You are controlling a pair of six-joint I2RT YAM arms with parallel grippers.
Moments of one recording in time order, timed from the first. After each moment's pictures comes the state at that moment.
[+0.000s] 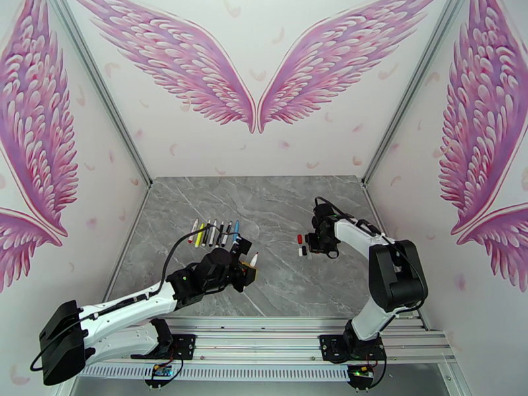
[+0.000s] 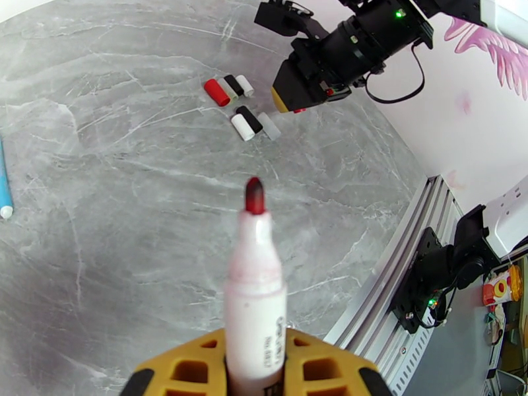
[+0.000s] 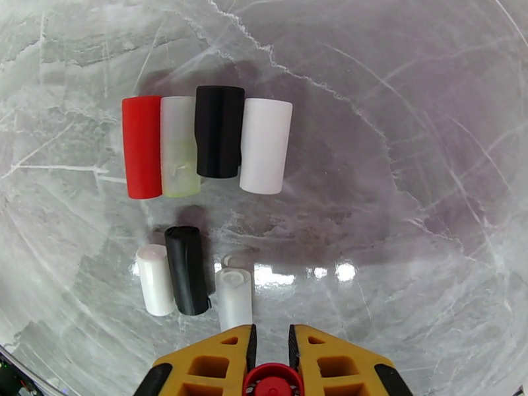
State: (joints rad) left arm -0.95 1.11 0.64 -0.10 0.09 -0.48; right arm 0.16 1.72 1.10 -0.76 -0.05 0.21
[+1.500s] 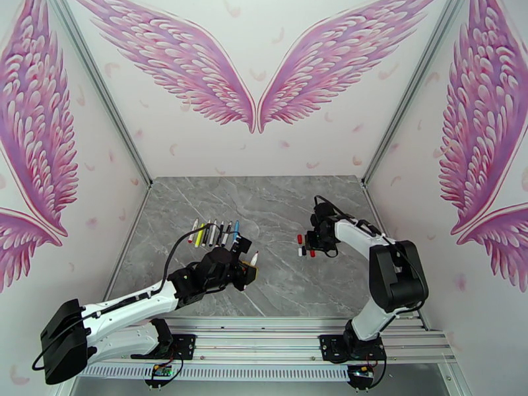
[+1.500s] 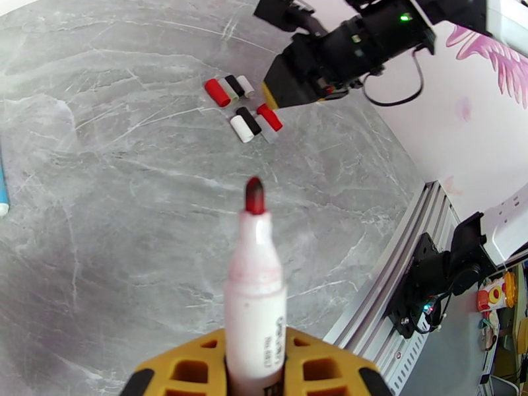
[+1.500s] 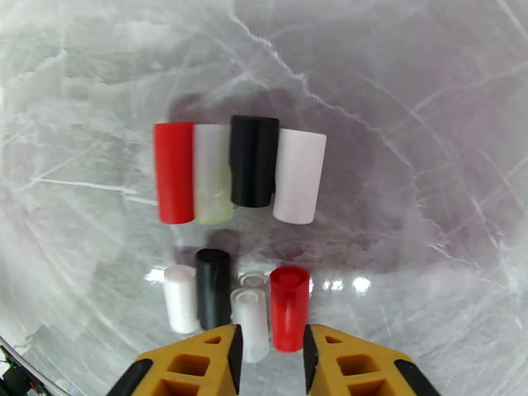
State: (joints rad) left arm -0.94 1.13 0.64 -0.08 0.09 -0.51; right arm 0.16 1.65 1.08 -0.71 -0.10 0.23
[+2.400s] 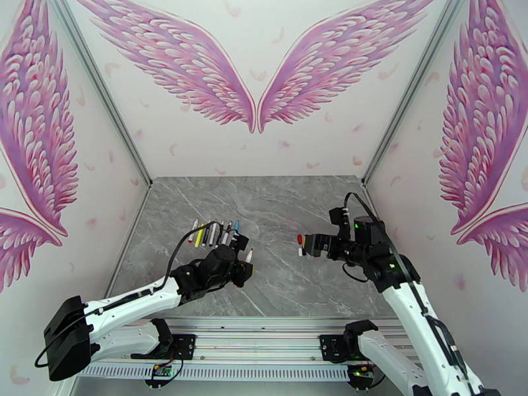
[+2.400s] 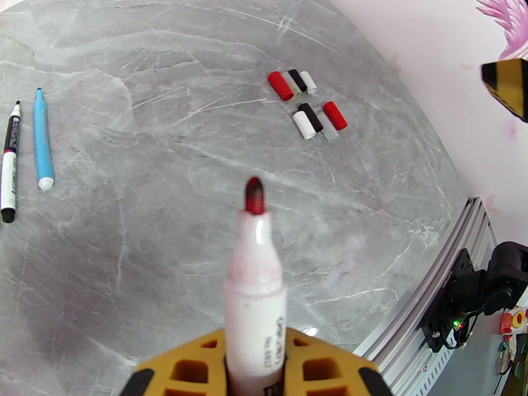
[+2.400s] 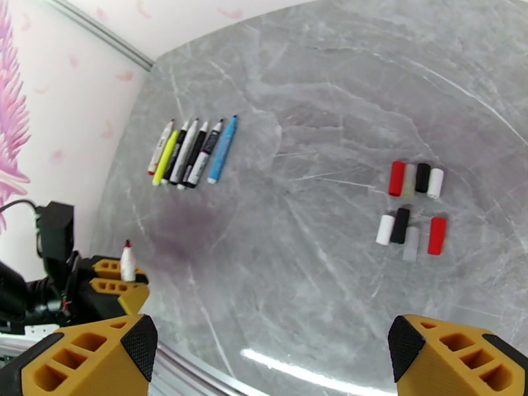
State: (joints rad) left arm -0.94 1.17 0.71 -0.22 -0.05 -0.54; right arm 0.16 0.84 0.94 -0.79 -0.46 0.32
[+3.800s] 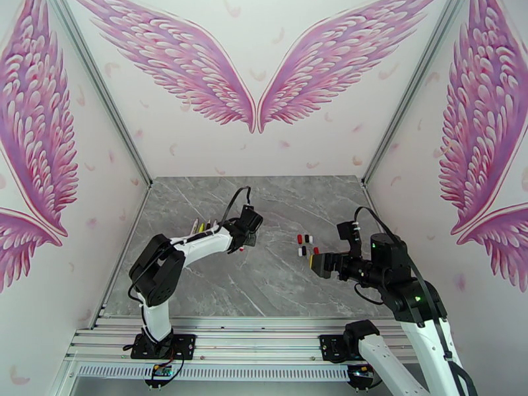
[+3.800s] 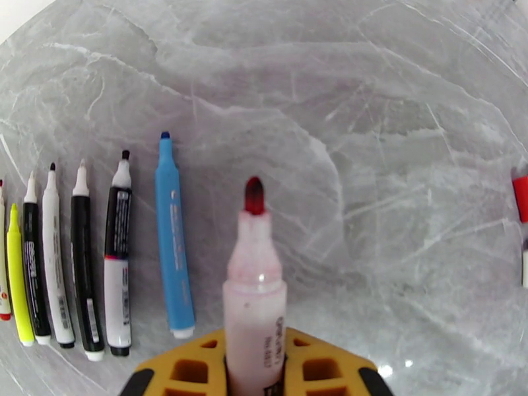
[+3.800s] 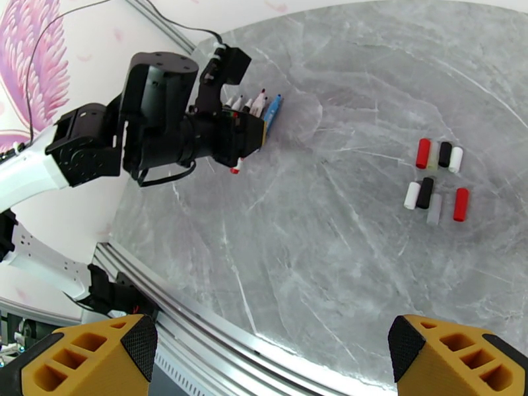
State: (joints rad) left arm -0.72 1.92 1.33 -0.44 -0.35 -0.44; right arm 0.16 0.67 0.97 -0.98 -0.52 0.28
